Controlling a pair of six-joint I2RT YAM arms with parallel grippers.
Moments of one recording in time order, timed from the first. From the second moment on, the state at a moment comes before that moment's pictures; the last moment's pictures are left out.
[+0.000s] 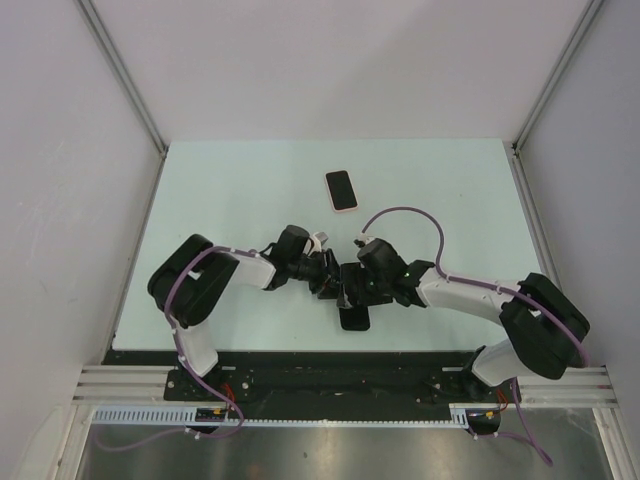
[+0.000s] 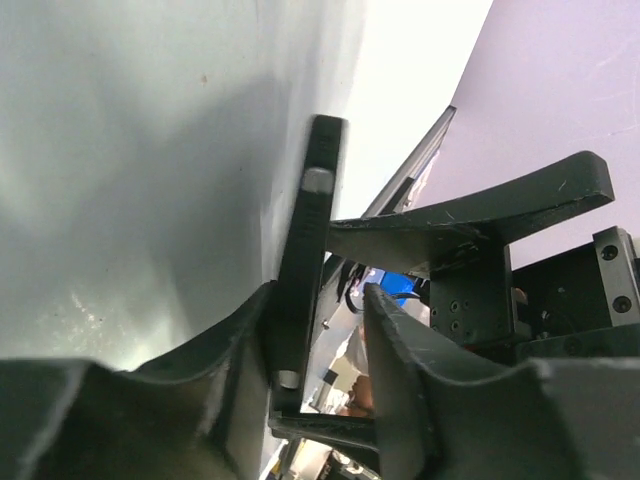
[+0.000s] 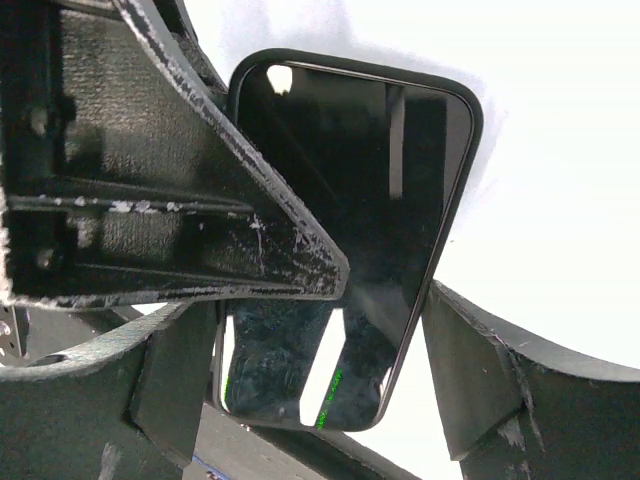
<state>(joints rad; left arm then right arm) -0.62 1.82 0.75 0.34 0.75 -1.15 0.85 1.47 0.78 -0.23 -0.07 0.66</state>
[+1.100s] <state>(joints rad) -0.50 1.65 0.89 0.34 0.84 -1.14 0.47 0.72 0.35 0.13 -0.46 0.91</state>
